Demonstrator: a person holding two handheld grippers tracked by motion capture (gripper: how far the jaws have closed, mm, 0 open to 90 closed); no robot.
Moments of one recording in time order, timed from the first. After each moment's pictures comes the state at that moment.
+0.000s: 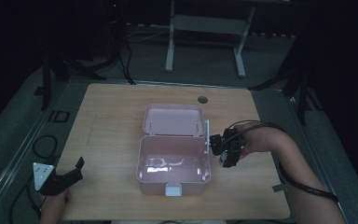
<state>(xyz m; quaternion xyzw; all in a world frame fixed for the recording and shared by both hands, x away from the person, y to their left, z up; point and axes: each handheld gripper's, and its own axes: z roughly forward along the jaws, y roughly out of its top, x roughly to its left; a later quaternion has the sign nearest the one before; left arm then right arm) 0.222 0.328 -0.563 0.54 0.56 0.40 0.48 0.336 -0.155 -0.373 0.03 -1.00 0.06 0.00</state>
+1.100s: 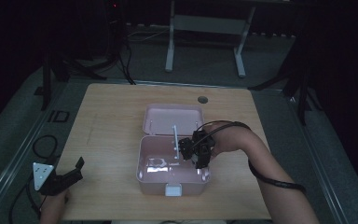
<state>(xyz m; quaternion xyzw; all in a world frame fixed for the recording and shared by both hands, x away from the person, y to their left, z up) 0.222 0.328 -0.563 0.54 0.56 0.40 0.48 0.329 -0.080 -0.386 0.11 -0.99 0.04 -0.01</state>
